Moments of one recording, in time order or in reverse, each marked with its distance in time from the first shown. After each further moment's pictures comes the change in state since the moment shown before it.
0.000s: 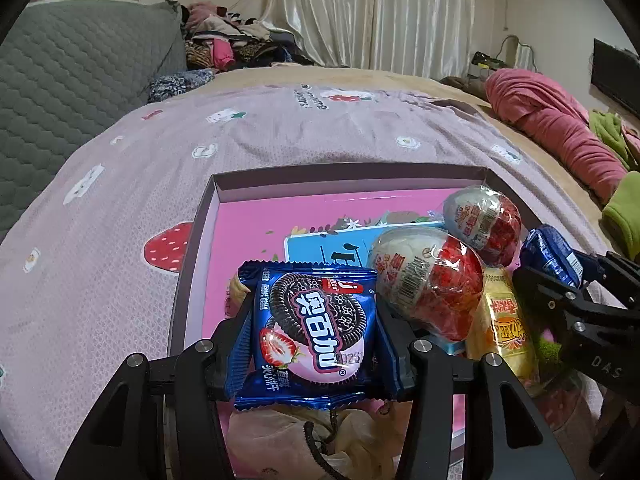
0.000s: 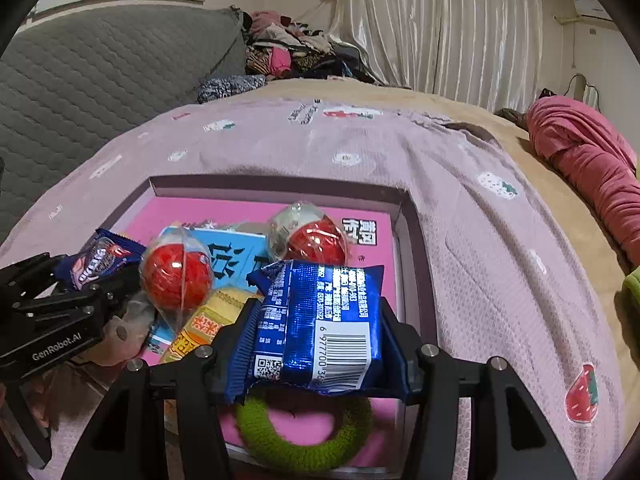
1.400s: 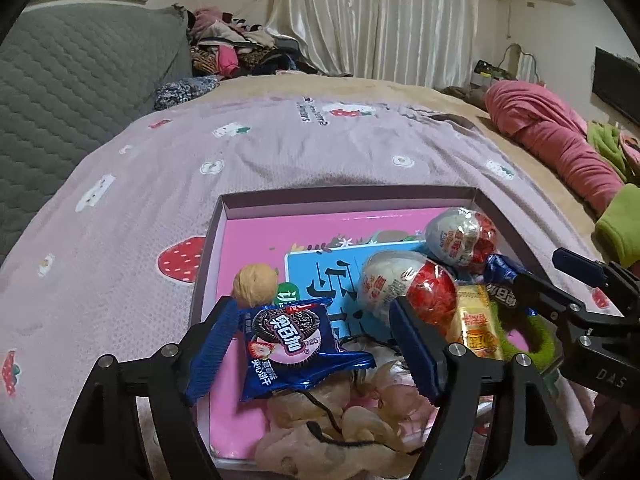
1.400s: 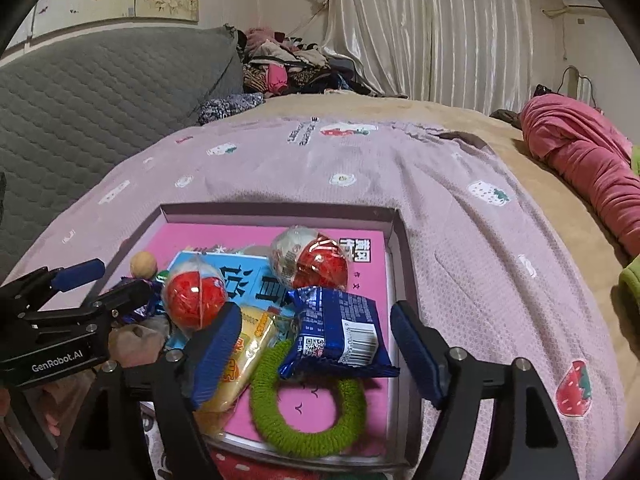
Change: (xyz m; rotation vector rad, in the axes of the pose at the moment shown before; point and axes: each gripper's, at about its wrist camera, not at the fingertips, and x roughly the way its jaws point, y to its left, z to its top) left arm -0.031 -0.001 0.010 -0.019 -0.024 0.005; right arm -0.031 -0.006 0.006 0.048 -0.059 0.029
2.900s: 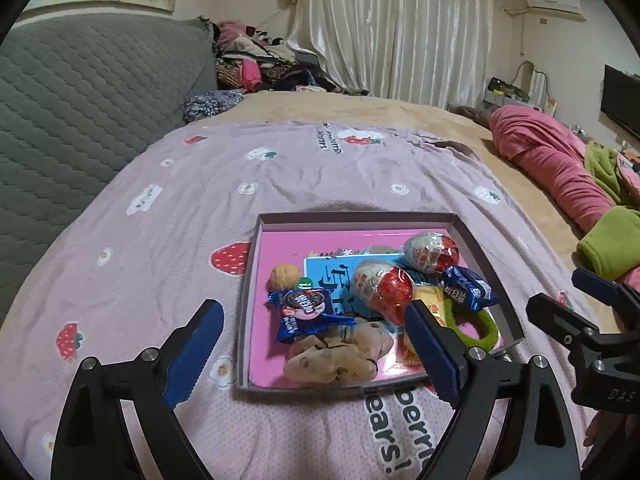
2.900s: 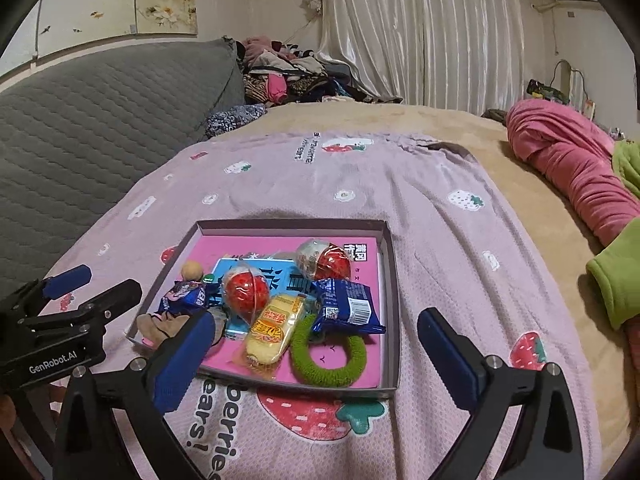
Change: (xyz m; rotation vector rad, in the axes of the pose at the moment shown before) left arm -0.107 0.000 0.003 -0.050 -0.035 0.053; right arm -0.092 0.013 0.011 0.039 0.001 0.008
